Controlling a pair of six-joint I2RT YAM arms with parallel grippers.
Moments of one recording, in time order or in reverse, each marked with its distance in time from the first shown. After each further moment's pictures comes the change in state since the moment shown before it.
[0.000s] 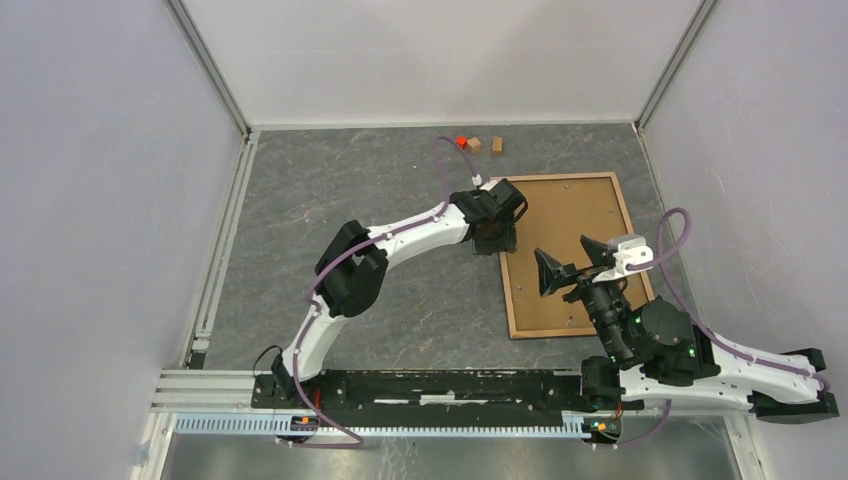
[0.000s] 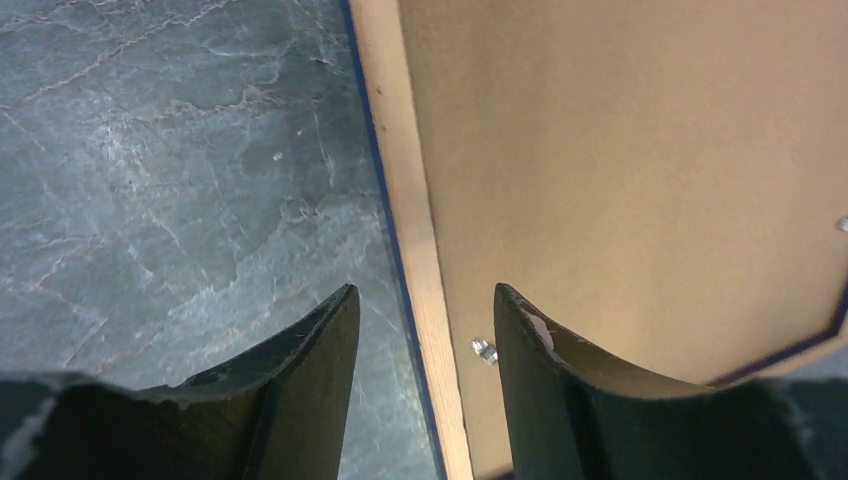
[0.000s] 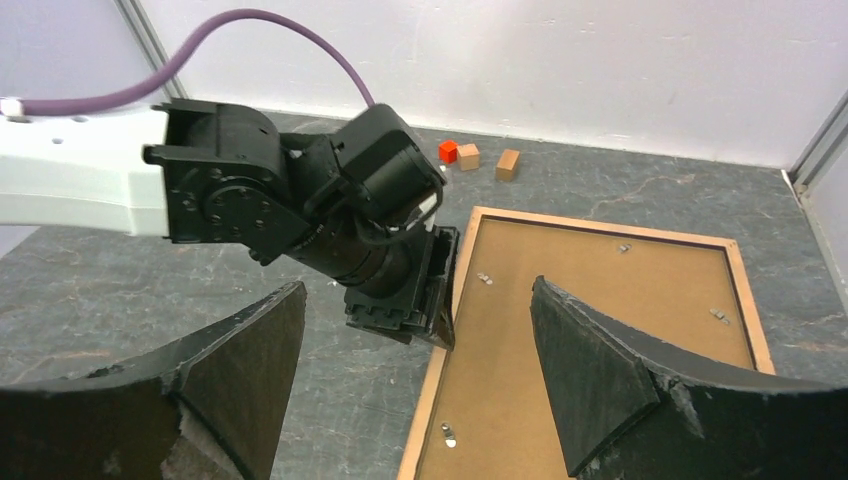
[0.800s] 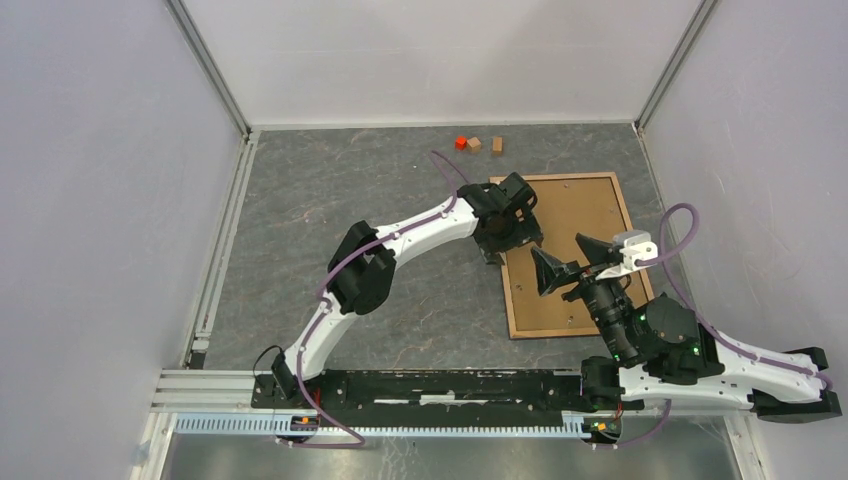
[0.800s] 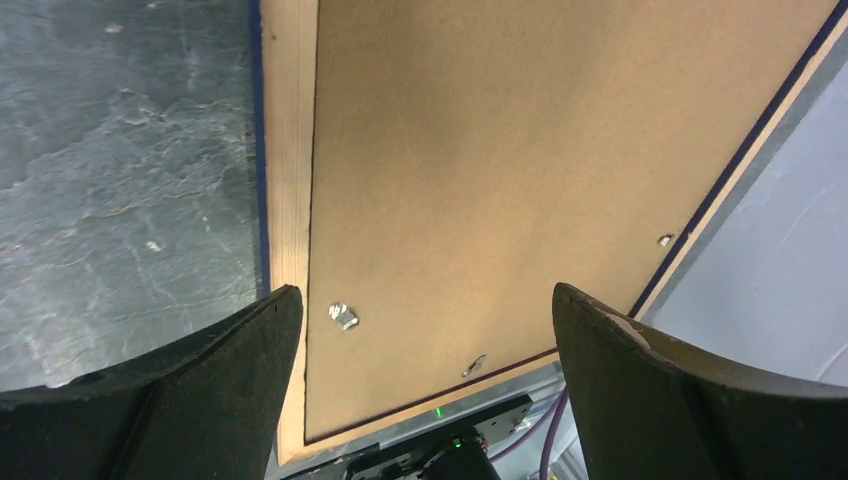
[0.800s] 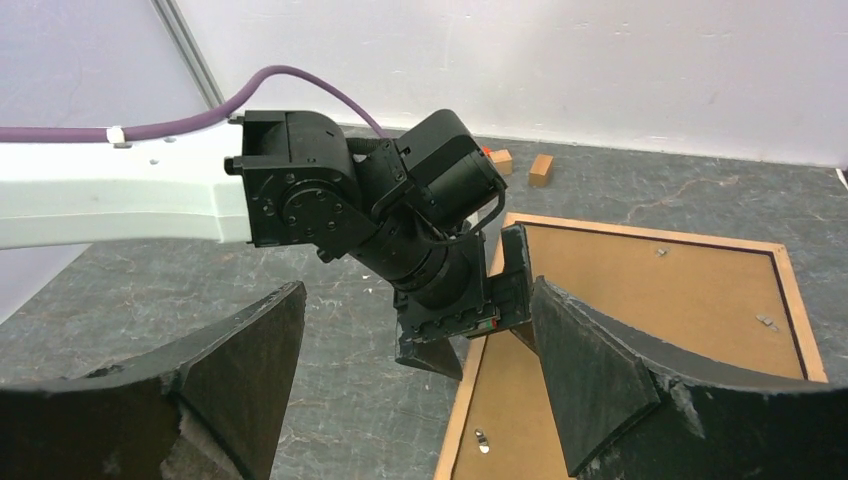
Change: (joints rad) left arm -0.007 0.111 0.169 -0.073 0.150 -0.373; right arm 0.000 0.026 0.042 -0.018 -0.040 0.058
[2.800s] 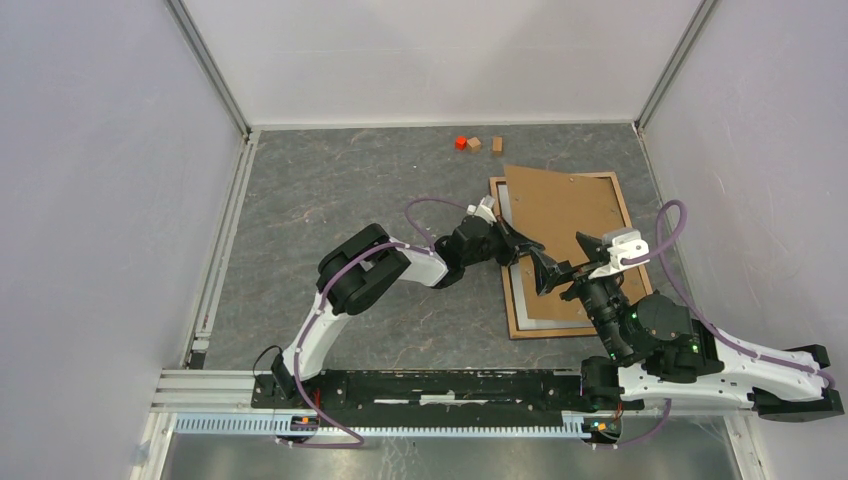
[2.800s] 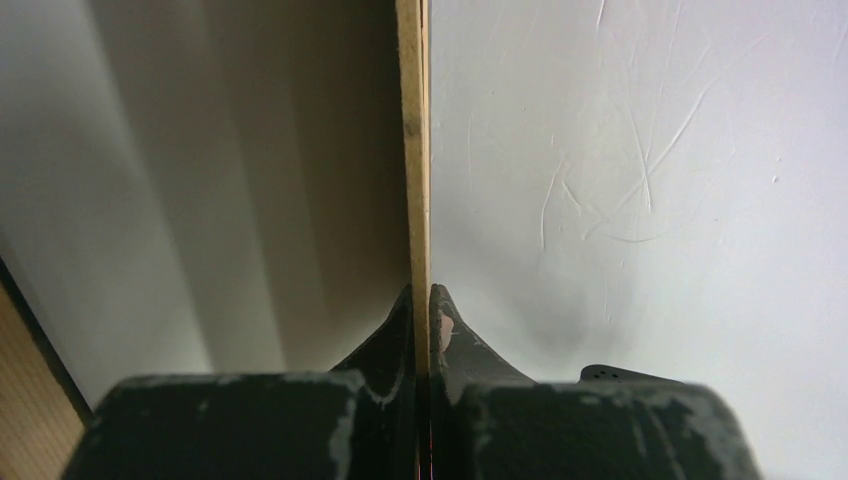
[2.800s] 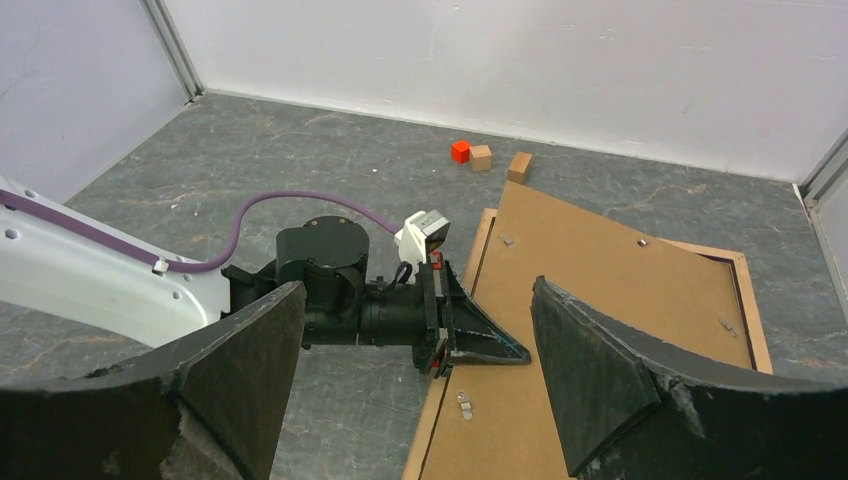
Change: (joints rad) left arm 0.020 -0.056 -0.767 1.556 0.156 -0.177; right arm 0.000 0.040 0.036 -0.051 0.019 -0.035
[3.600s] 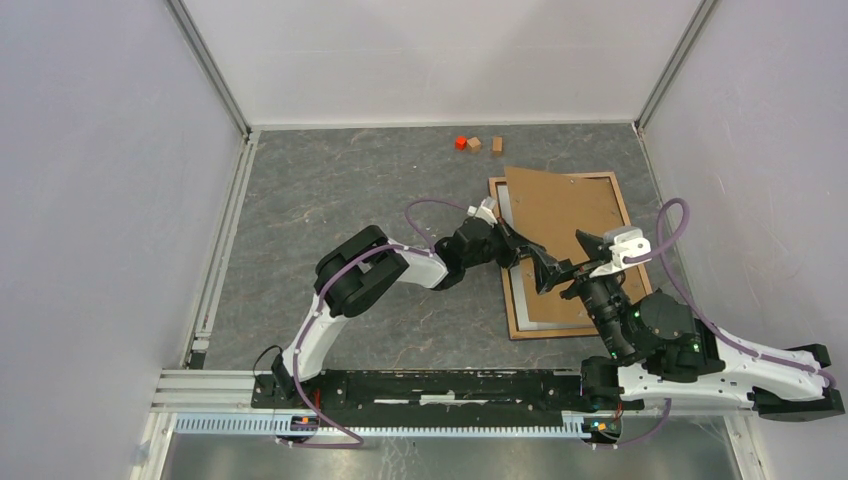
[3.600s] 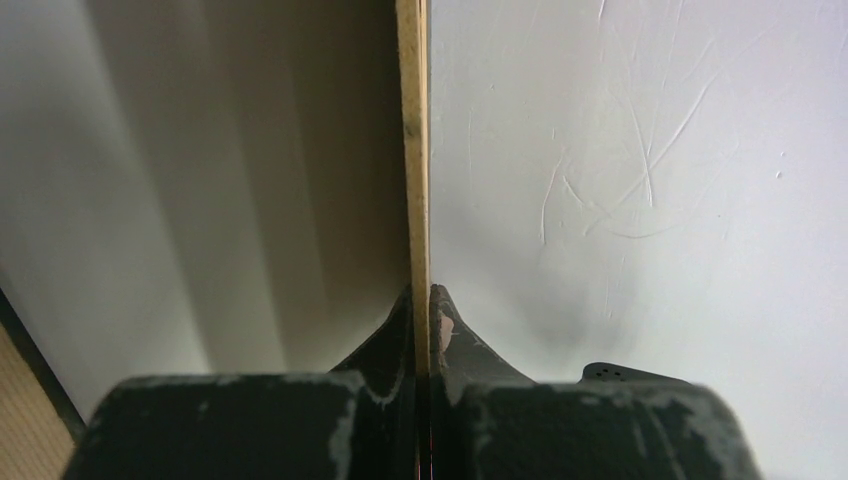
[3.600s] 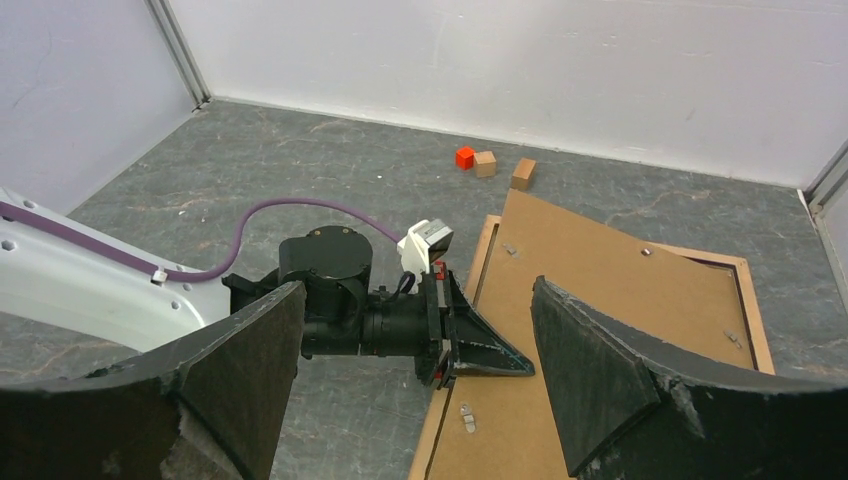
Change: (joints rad) left arm -0.017 -0.023 -0.016 -0.019 -0.012 0.000; right arm 0.000 0.014 0.016 0.015 -0.014 -0.011
